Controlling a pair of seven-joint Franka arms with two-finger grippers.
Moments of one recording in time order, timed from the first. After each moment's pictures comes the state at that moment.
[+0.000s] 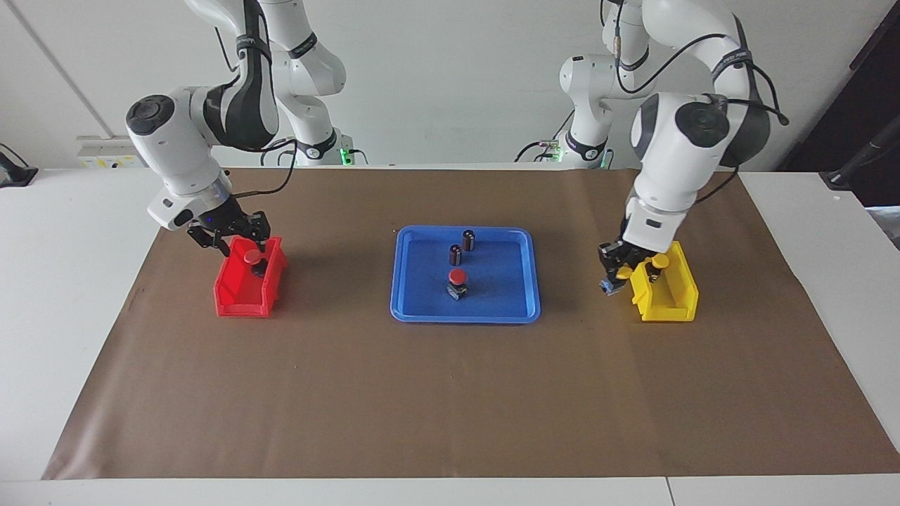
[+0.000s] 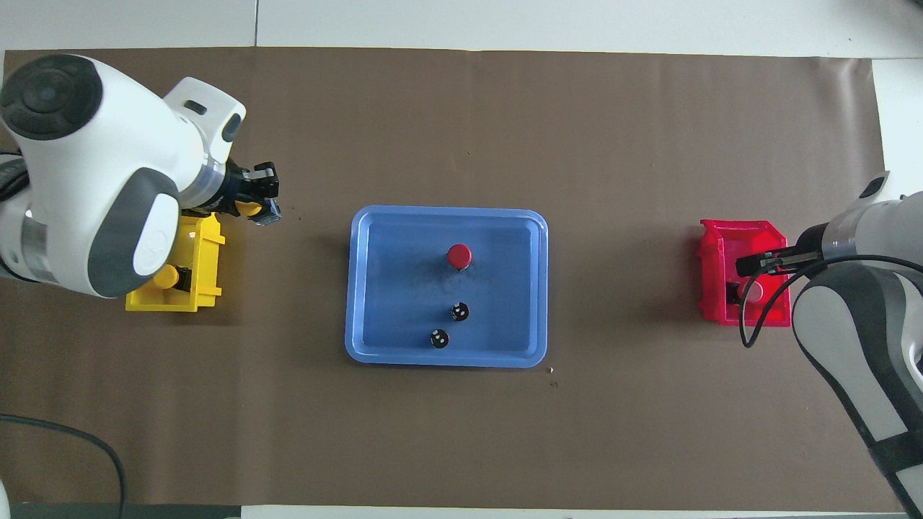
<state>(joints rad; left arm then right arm) -0.29 0.16 -0.13 -1.80 0.05 1.96 -0.63 -0.06 -0.08 -0.03 -2.21 0.04 2.14 -0.22</state>
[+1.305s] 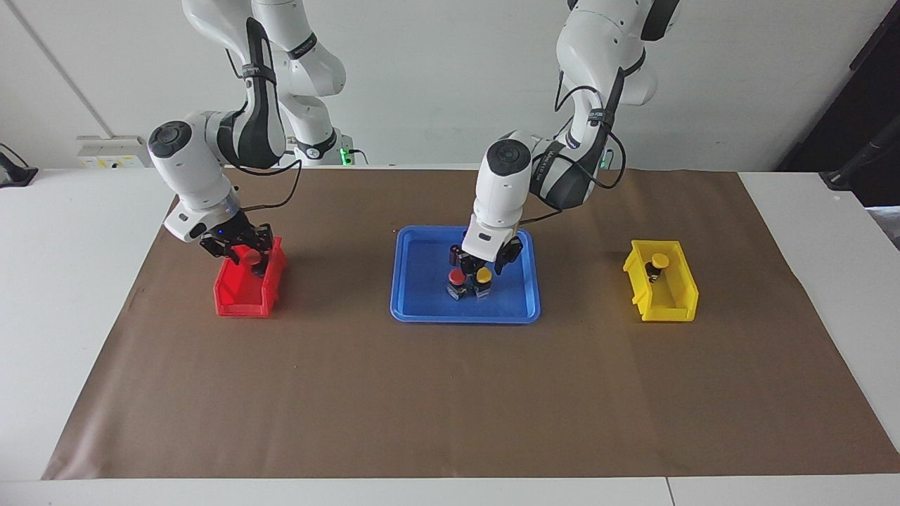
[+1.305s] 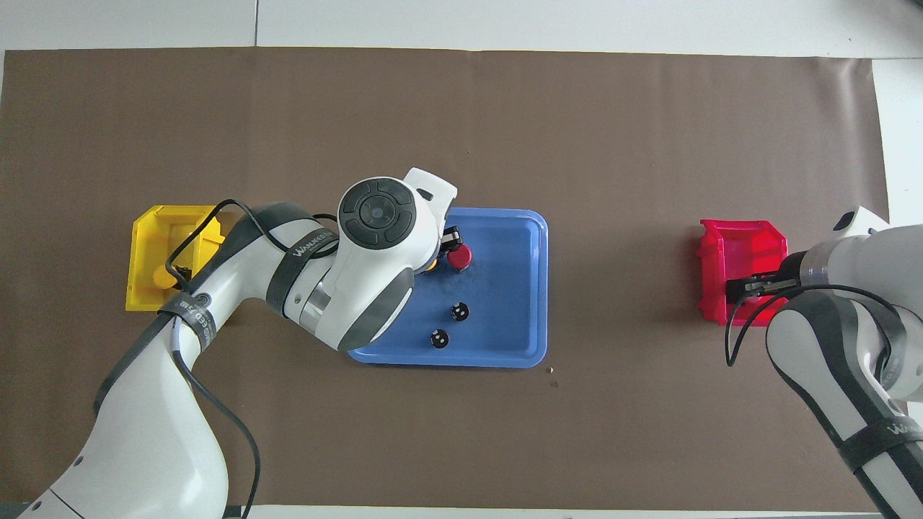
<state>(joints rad) -0.57 0.33 -0.12 -1.81 0.02 2.17 -0.90 -0.09 -0.07 -0.03 -2.36 0.04 2.30 -0.28</state>
